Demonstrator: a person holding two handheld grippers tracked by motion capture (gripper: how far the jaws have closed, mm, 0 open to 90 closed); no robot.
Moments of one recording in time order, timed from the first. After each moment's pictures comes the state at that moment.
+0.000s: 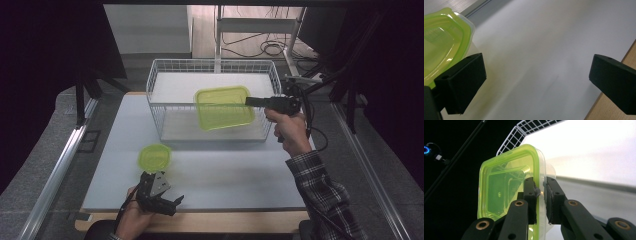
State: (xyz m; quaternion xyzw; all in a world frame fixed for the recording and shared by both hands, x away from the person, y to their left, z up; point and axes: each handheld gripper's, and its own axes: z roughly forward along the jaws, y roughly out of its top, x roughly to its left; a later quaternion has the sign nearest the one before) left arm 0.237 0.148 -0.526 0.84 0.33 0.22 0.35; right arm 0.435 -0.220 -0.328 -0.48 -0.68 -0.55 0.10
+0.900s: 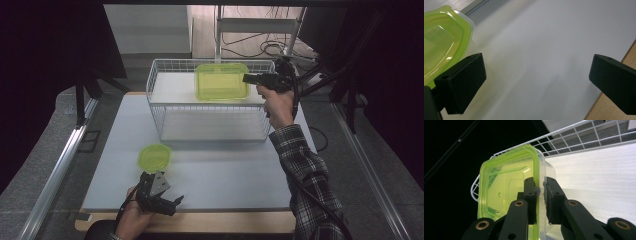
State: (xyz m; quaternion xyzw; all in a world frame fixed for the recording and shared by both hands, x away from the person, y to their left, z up) left arm 0.238 0.148 -0.527 0.85 0.34 0.22 0.35; right arm 0.489 -0.197 -0.308 -0.53 -0.65 -0.55 0.01
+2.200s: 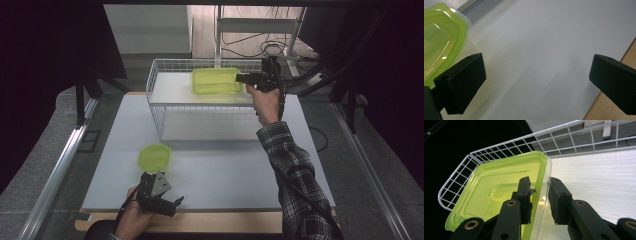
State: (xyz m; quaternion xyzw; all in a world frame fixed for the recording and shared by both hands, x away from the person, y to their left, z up) left arm 0.238 0.147 -0.528 0.85 0.33 0.22 0.34; right arm 0.505 -0.167 -0.319 -0.55 -0.67 -0.50 -0.05
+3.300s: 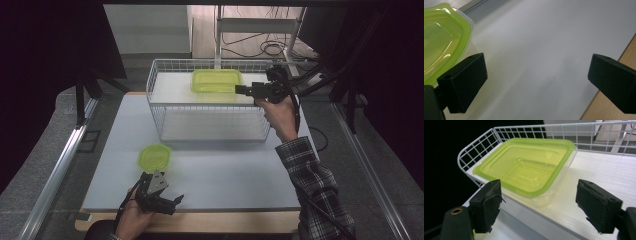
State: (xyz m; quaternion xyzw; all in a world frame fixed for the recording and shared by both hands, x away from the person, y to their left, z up) left arm 0.239 0.152 -0.526 0.84 0.35 0.20 0.38; right arm 0.456 -0.182 -0.306 -0.43 -0.75 -0.50 -0.10
